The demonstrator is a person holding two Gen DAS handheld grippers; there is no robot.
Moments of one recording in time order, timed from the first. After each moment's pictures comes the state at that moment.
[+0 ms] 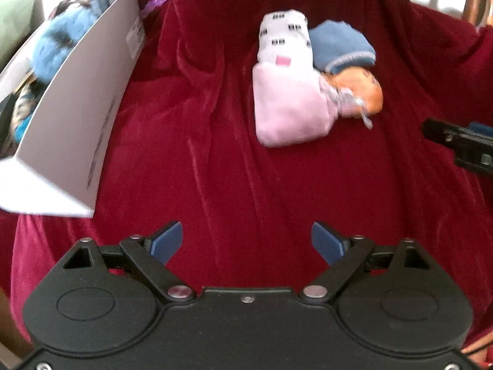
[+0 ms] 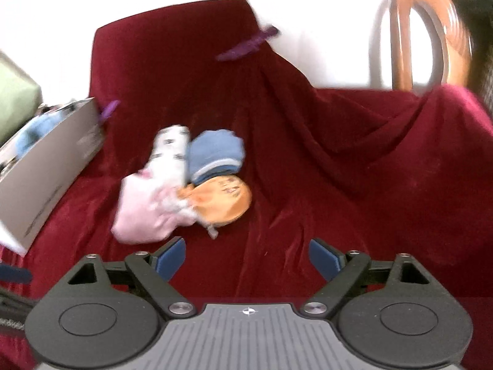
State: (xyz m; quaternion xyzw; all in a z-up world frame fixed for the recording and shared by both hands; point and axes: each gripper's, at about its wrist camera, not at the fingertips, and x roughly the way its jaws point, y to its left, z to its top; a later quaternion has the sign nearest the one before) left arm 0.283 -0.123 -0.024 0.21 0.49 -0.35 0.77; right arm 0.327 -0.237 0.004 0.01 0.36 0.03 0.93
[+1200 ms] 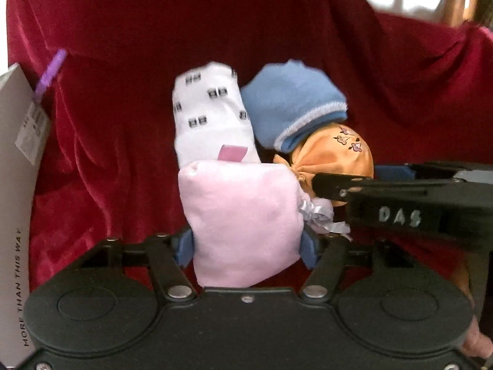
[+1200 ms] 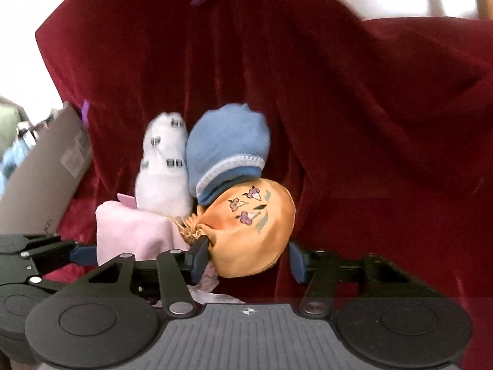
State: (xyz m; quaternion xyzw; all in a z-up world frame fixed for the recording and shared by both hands) left arm 0.306 -0.223 -0.040 0.23 0.43 -0.46 0.74; right arm 0.428 -0.245 -0.037 0.11 0.42 0.09 0.90
